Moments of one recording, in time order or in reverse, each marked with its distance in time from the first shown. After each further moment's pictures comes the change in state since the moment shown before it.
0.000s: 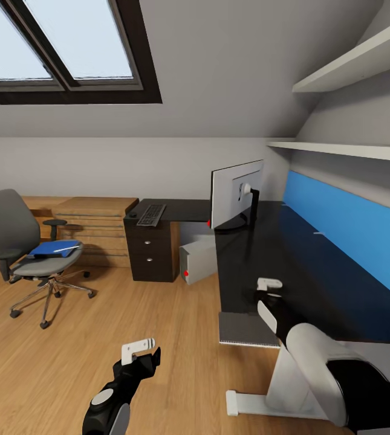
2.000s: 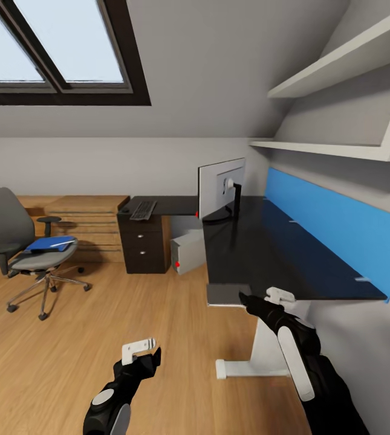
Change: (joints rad) left arm 0.000 0.000 -0.003 0.001 -0.003 -0.002 0.001; right arm 0.568 0.026 -0.008 -1.161 -0.266 0.437 -0.003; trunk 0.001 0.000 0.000
